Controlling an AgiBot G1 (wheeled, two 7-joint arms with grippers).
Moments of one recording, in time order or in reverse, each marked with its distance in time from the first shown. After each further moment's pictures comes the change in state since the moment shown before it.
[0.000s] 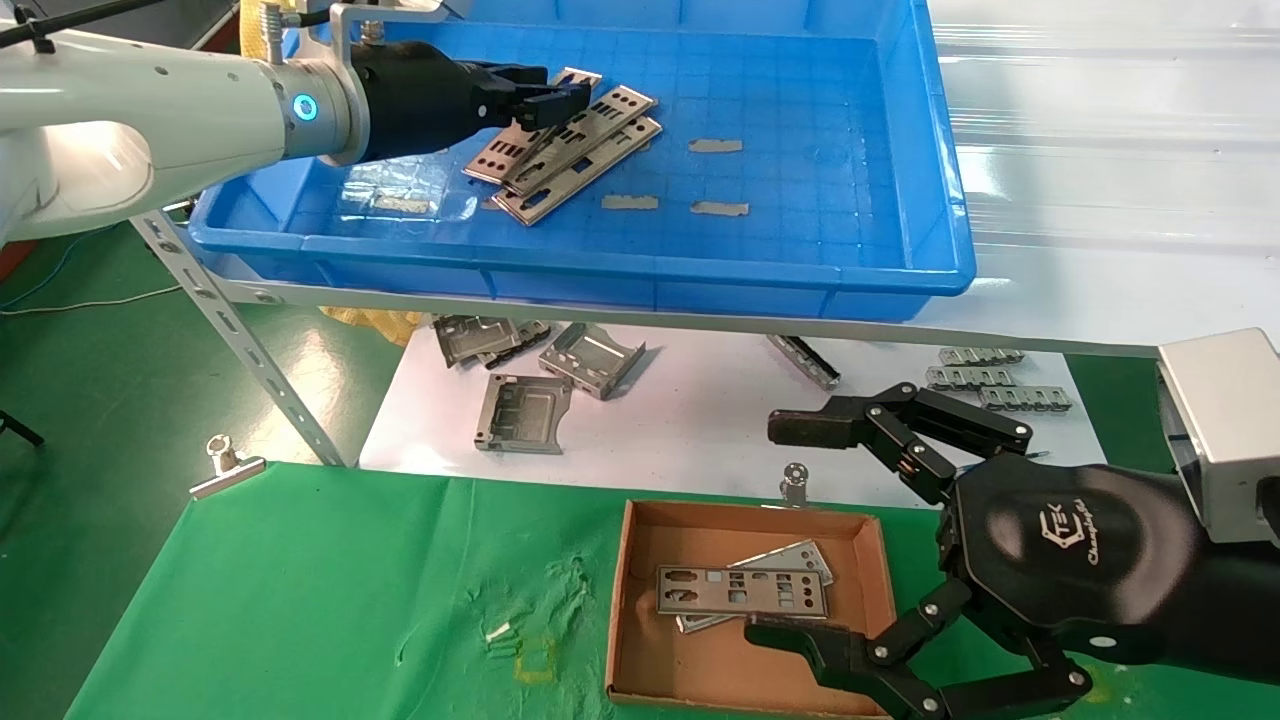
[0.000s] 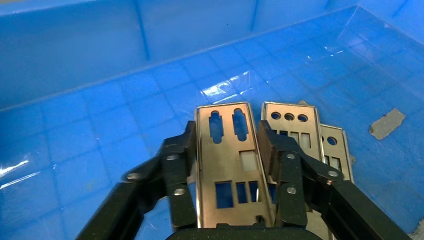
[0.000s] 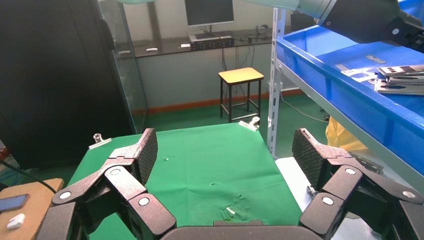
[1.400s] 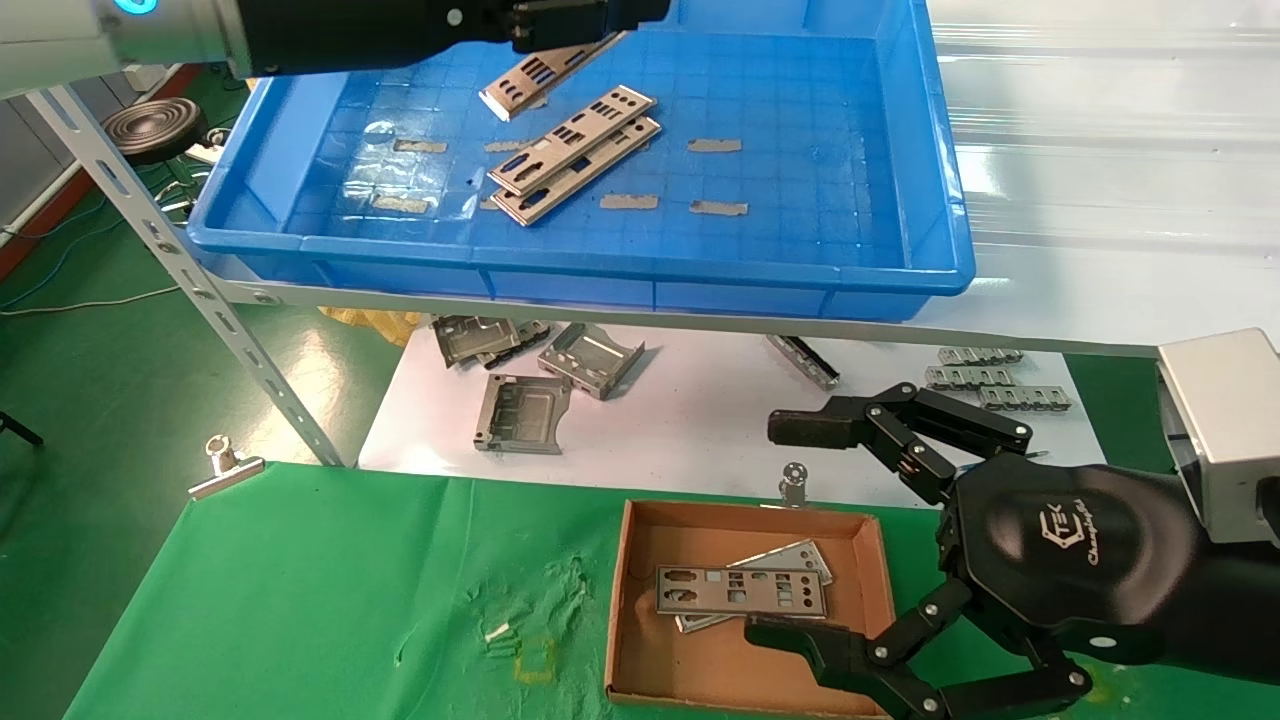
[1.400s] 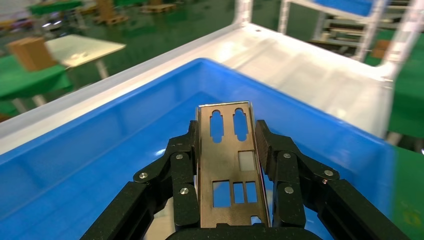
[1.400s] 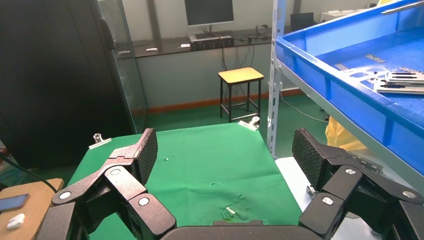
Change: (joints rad) left arm -0.093 -0.137 -0.083 -0.059 -0.183 0.495 0.213; right arm 0.000 0.000 0.000 0.000 0.000 0.000 0.000
